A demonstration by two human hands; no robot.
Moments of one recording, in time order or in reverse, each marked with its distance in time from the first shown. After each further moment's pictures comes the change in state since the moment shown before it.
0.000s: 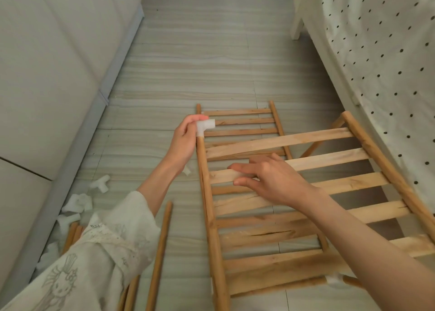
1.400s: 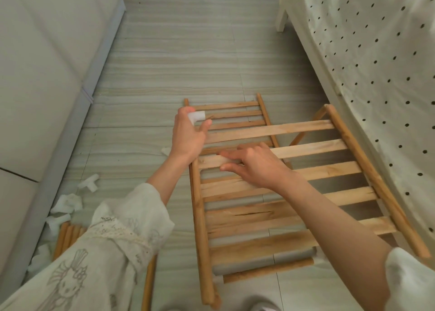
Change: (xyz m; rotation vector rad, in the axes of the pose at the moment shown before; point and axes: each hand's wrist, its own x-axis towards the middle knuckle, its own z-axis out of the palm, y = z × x) left_hand -0.008 0.009 0.031 0.367 0.101 0.042; right_hand 0.006 0.002 0.002 -0.002 0.035 0.065
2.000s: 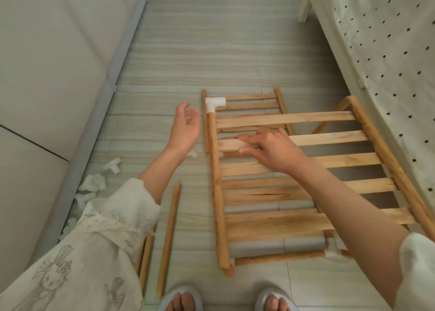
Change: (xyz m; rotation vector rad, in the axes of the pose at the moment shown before) left_hand -0.020 -0.009 -0.044 -0.228 -0.037 -0.189; right_hand 0.003 0.003 0.002 0.047 -0.010 0.057
